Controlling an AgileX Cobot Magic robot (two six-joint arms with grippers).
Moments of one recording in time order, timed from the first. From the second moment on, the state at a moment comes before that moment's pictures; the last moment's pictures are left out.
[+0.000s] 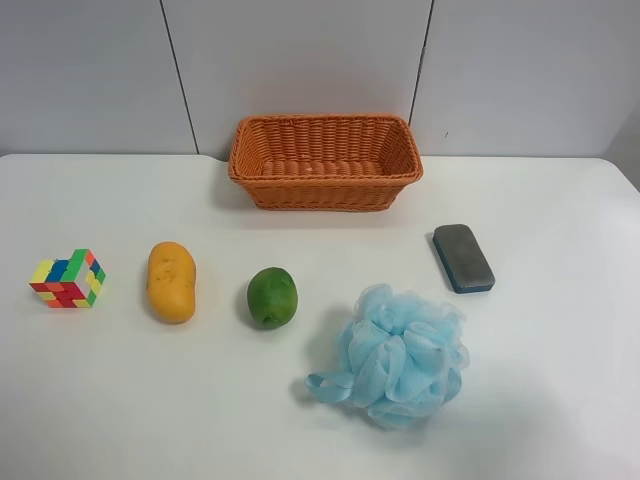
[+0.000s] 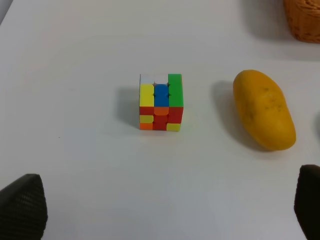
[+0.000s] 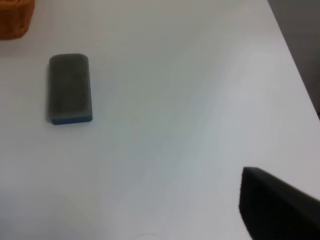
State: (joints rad) left arm 0.12 -0.01 -0.51 -0.06 1.05 0.02; right arm 0.03 0.00 -0.48 0.00 1.06 0.01
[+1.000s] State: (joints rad) left arm 0.06 0.51 -0.81 -0.17 0.89 0.13; right arm 0.03 0.00 -0.48 0.00 1.06 0.01
